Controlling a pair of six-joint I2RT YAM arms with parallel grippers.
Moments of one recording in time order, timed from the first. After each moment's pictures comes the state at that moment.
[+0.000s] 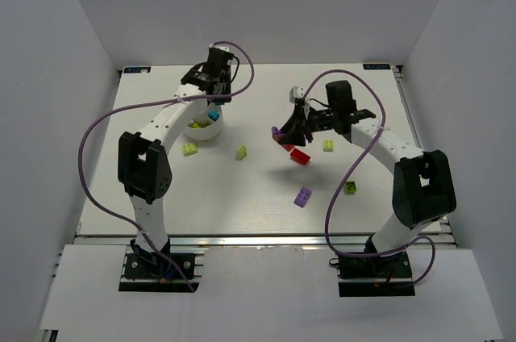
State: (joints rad) left arm -0.42 1.94 1.82 -0.69 -0.34 -0.25; right arm 0.36 1.63 1.16 -0.21 -1.11 -0.55
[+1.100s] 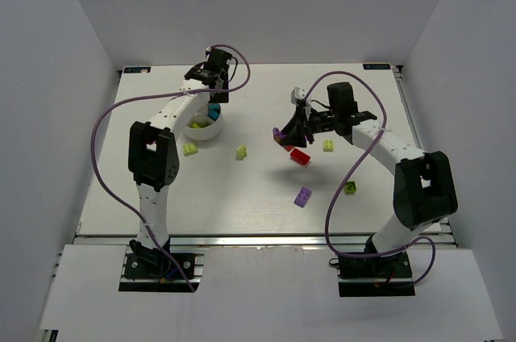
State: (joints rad) left arm -0.37 2.11 1.93 -0.73 -0.39 -0.26; right arm 0.35 1.62 1.14 -0.19 -1.12 -0.53
